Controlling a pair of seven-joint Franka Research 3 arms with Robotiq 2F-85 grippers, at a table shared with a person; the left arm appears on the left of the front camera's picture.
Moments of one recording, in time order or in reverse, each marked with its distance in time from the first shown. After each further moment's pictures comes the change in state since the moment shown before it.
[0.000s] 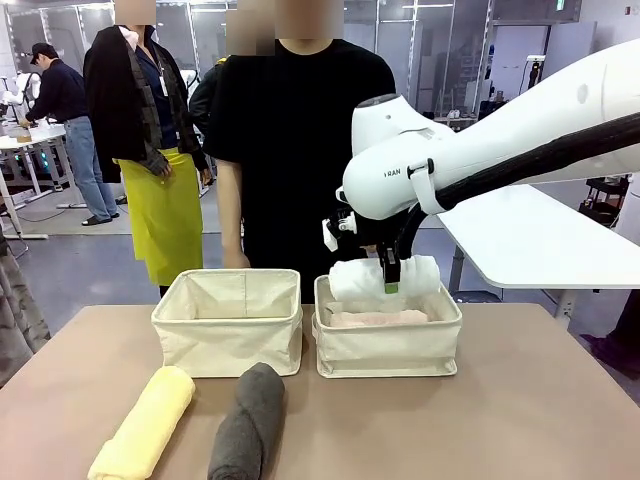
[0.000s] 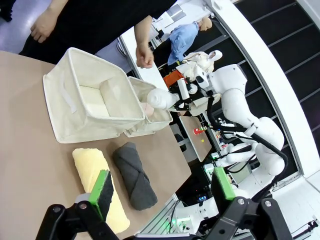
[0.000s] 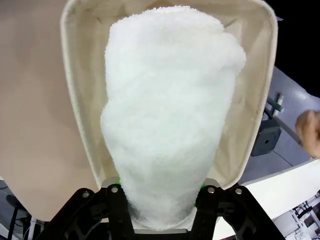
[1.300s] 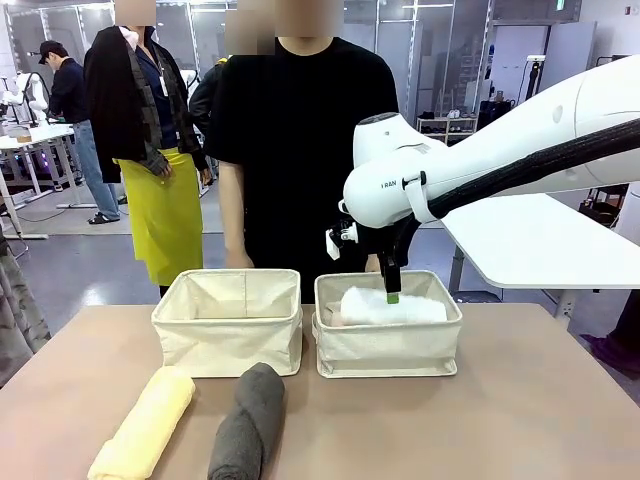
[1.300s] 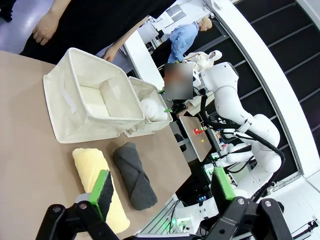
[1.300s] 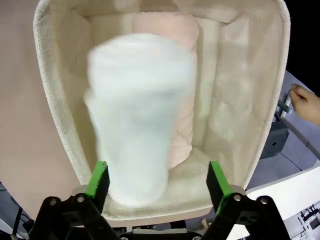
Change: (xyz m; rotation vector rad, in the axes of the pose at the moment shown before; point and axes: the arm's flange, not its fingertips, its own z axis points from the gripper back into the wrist) left arm 0.000 0.000 0.000 0.000 0.000 0.000; right arm 0.001 -0.014 -0.023 0.033 0.001 -0.012
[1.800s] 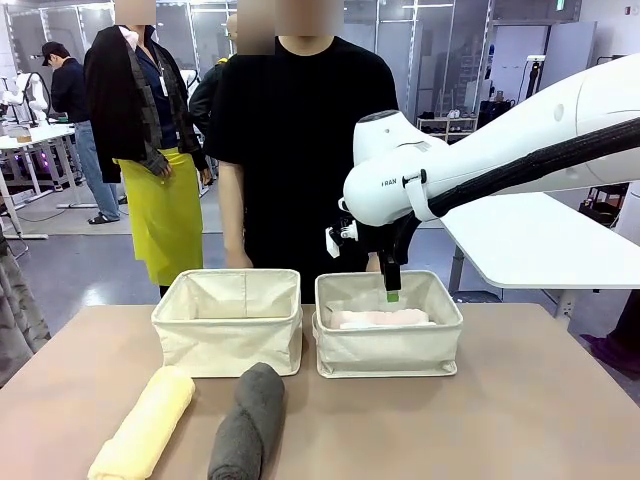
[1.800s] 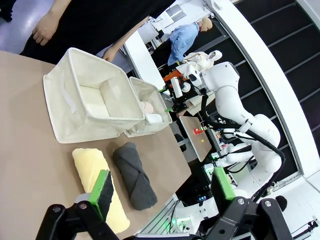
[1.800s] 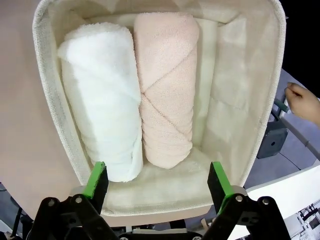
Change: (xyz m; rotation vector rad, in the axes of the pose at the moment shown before) left arm 0.000 0.000 0.000 0.000 0.000 0.000; right arm 0.000 0.000 0.004 -0.006 -0.002 0.000
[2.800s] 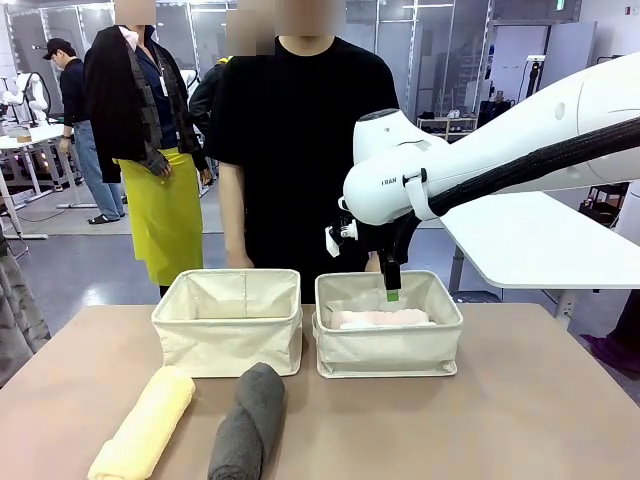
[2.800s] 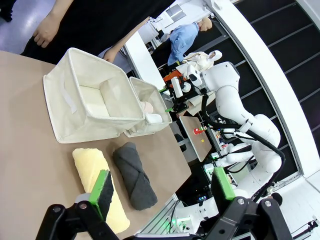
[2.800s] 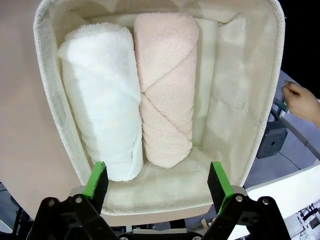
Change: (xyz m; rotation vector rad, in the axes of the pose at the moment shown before) left arm 0.000 0.000 0.000 0.000 0.000 0.000; right arm 0.000 0.000 0.001 0.001 0.001 -0.001
